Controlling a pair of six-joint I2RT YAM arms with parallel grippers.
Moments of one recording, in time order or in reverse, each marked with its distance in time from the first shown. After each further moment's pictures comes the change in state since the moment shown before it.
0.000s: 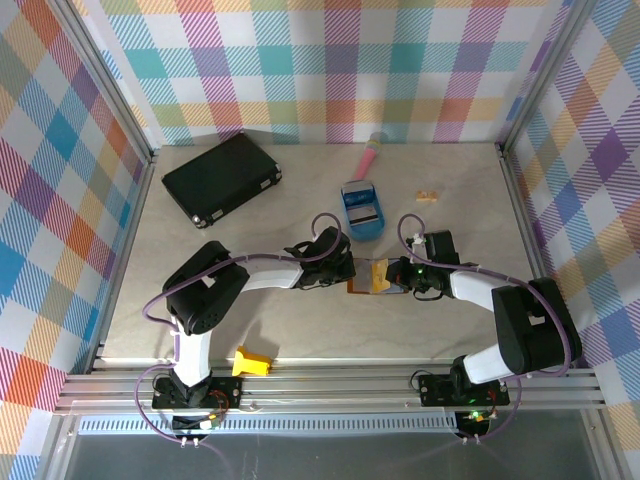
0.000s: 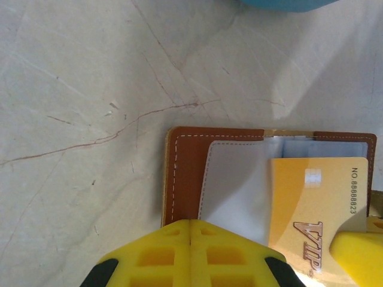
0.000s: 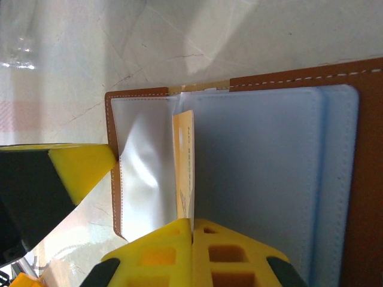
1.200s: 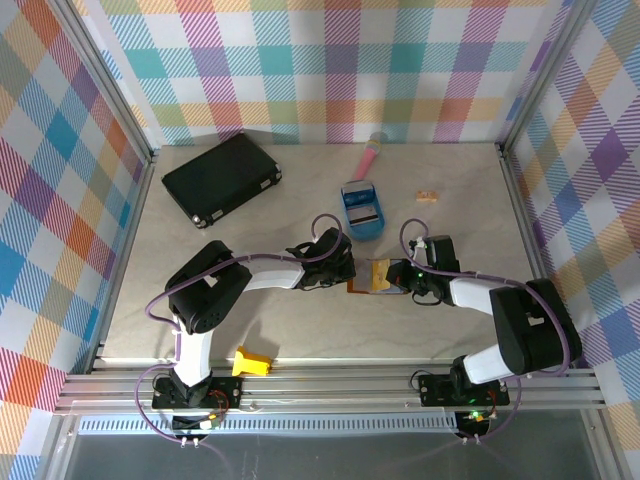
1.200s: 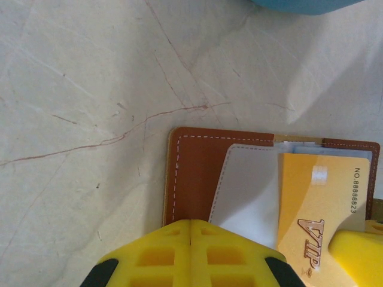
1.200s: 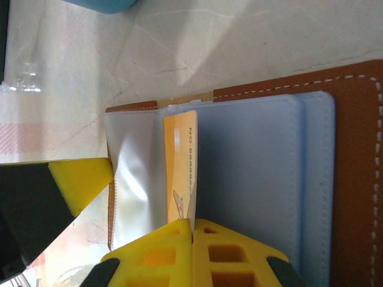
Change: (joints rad) left arm -0.005 0.012 0.004 0.001 -0.017 -0.027; right arm 0.000 0.005 -0.080 0.164 0.034 0.087
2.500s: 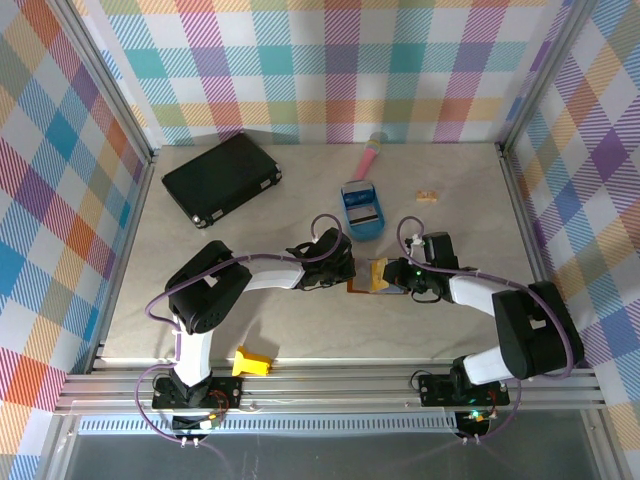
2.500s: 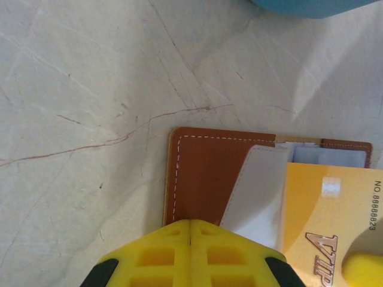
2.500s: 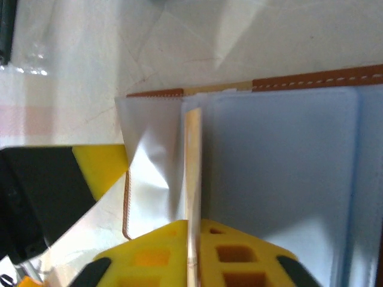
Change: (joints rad) left arm 0.000 0.000 -0.002 0.000 -0.007 -0.012; right arm 0.024 -0.035 0.049 -0.111 -0.019 -0.056
